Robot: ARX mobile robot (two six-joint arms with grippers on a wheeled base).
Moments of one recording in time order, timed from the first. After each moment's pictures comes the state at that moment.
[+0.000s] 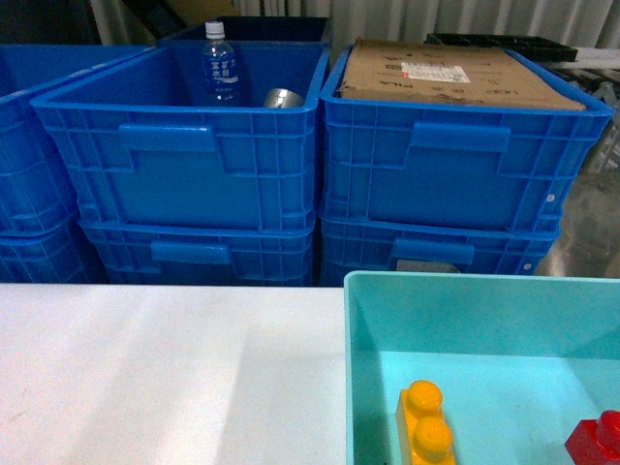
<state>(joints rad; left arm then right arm) 0.00 0.01 0.01 -0.01 0.00 0.00 0.00 -0.01 0.01 -0.01 0.00 0.00</state>
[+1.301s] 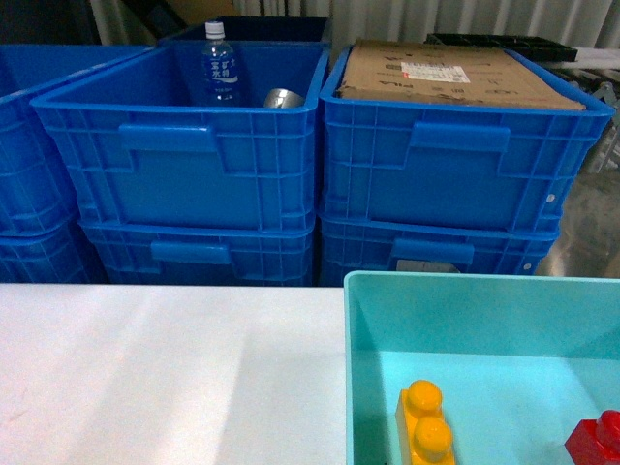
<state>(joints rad) 0.00 0.01 0.01 -0.01 0.00 0.00 0.00 -0.01 0.01 -0.01 -0.01 -0.01</state>
